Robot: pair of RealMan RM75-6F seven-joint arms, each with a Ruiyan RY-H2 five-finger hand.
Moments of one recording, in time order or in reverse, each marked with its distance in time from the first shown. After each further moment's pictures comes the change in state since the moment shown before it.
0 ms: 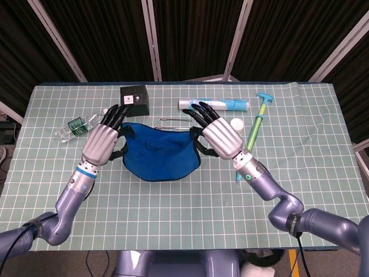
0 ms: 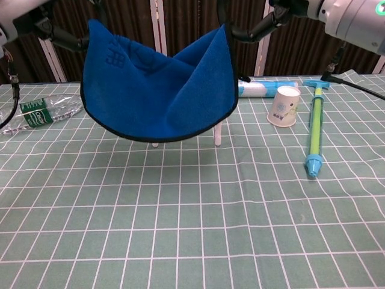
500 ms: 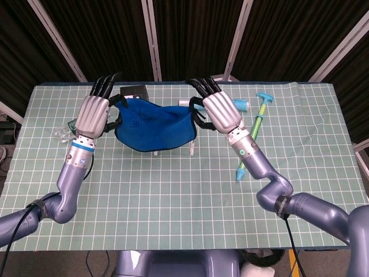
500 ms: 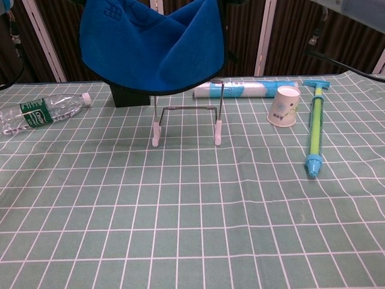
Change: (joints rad) left arm -0.099 0.002 -0.129 0.075 -0.170 -0.047 0.026; right arm 0.107 -0.045 0.124 0.139 0.164 -0.114 0.012
